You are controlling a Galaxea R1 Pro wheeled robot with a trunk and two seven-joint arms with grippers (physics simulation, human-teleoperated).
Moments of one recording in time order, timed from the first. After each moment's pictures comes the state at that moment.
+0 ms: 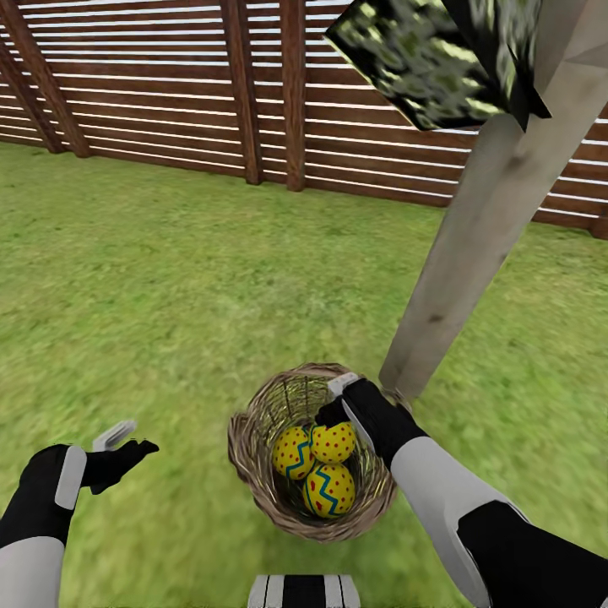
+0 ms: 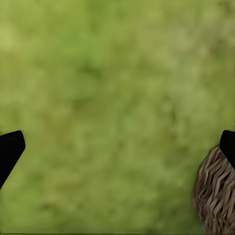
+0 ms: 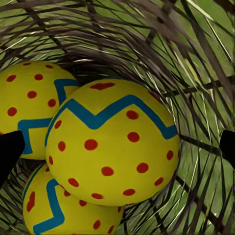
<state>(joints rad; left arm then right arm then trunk) -0.60 0.16 0.55 -0.96 0.27 0.99 -0.03 -0.96 0.17 0.30 -0.54 0.11 0.76 0.14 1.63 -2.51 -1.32</state>
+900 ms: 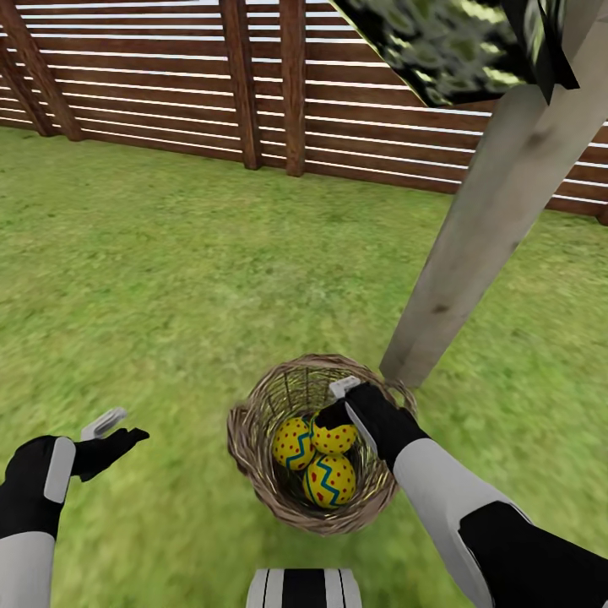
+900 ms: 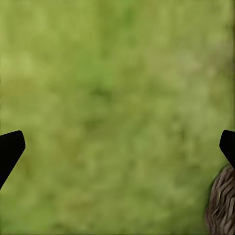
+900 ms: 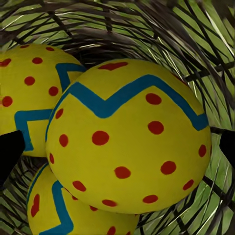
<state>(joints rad) -0.61 0.18 0.54 -1.02 0.27 0.98 -0.04 -0.96 0.16 0.29 -0.52 0.06 0.71 0.15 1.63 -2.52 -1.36</state>
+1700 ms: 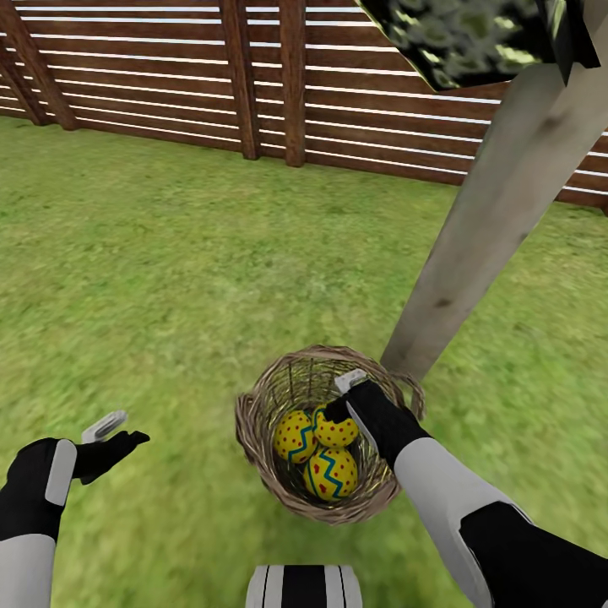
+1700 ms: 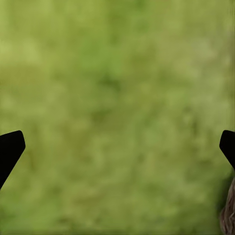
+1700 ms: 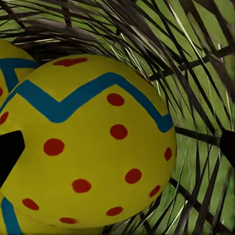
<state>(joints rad) -0.60 0.18 0.54 -1.01 0.27 0.97 -0.04 -0.96 0.16 0.27 -0.53 0.15 0.70 0.07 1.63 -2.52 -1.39</state>
